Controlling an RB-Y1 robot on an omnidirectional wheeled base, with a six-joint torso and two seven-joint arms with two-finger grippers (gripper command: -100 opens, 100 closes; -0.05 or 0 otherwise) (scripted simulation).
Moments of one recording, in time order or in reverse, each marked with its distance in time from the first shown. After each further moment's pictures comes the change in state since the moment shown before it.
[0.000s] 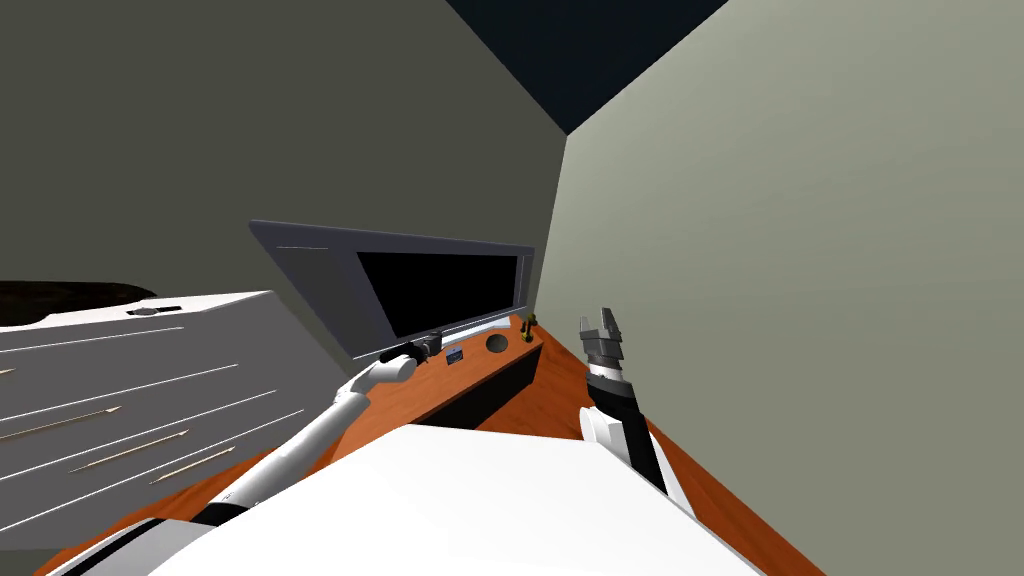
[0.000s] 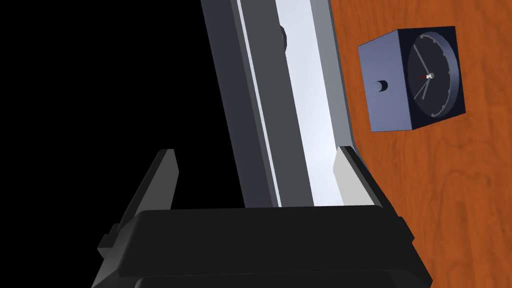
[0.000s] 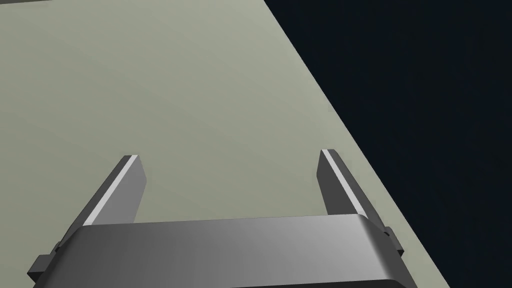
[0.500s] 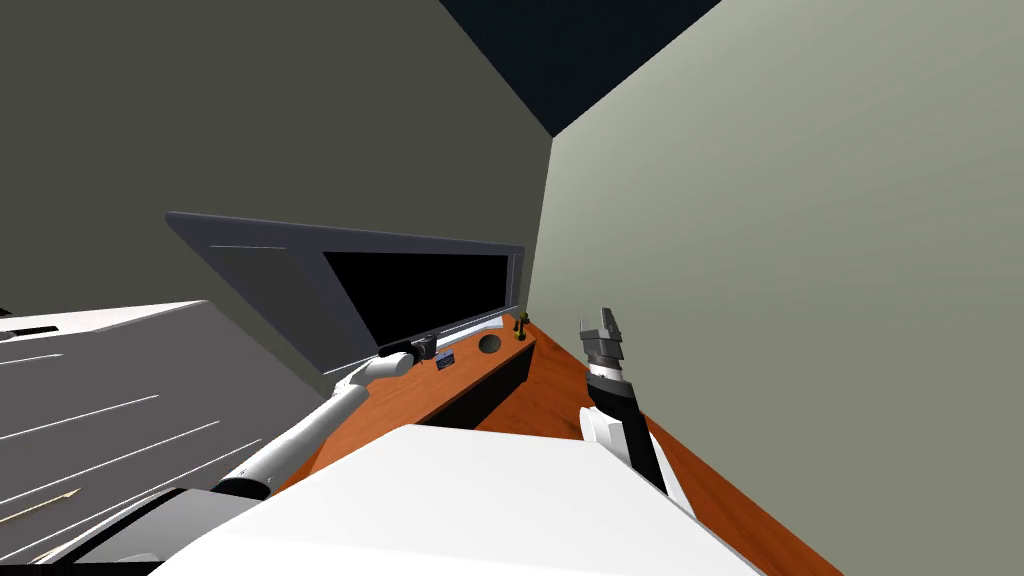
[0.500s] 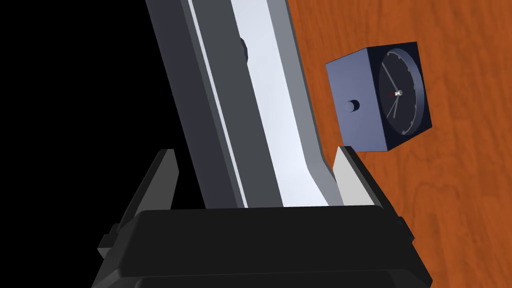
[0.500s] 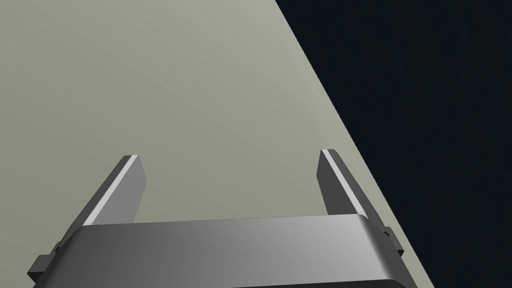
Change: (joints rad) left arm -0.063 0.043 0.001 0.133 0.053 0.103 0.037; right arm 0.000 0.000 0.000 0.000 0.000 0.000 0.000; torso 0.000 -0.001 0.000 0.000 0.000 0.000
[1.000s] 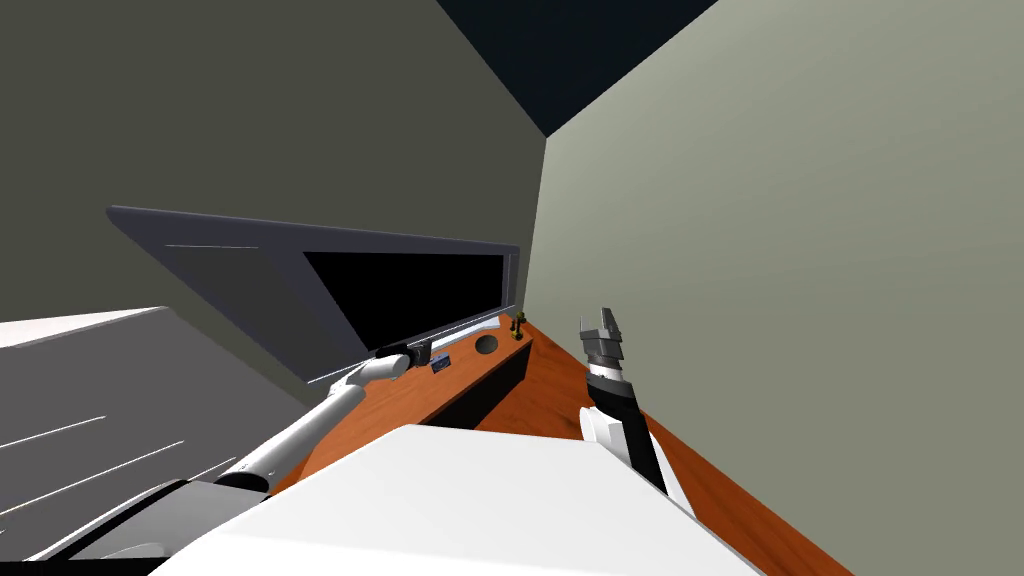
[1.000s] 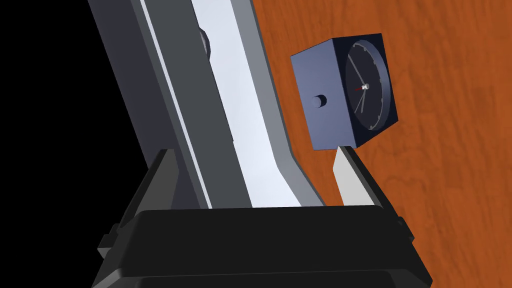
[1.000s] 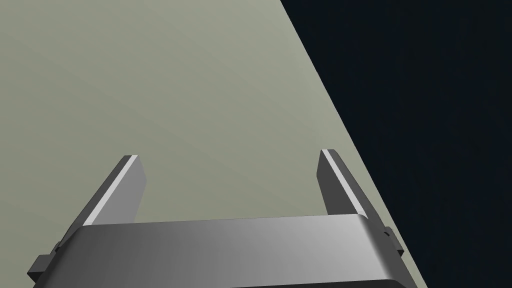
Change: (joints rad) left arm -0.018 0.019 -0.003 0.097 0.030 0.052 0.020; right arm 0.000 0.000 0.000 0.000 0.000 0.000 0.000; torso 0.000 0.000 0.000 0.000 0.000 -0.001
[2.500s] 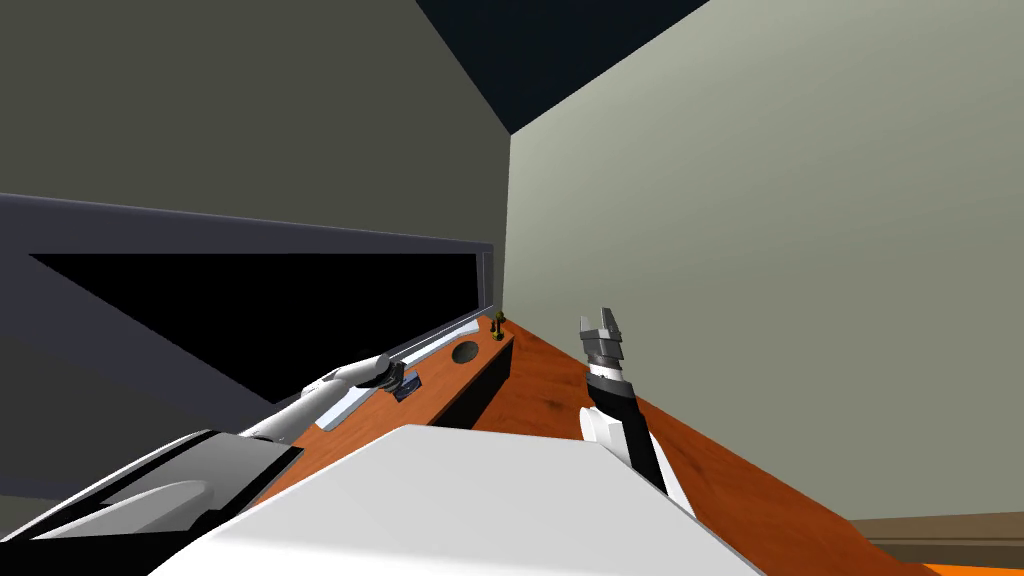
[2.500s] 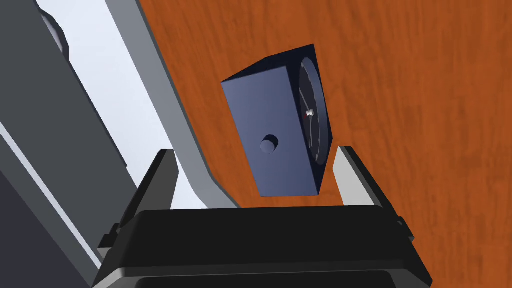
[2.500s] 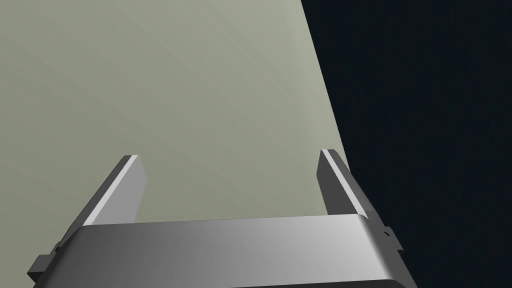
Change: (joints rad) left arm -0.142 0.097 -0.016 0.451 0.132 0.265 0.107; right arm 0.000 0.000 0.000 0.000 0.000 0.000 0.000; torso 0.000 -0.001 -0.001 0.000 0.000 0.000
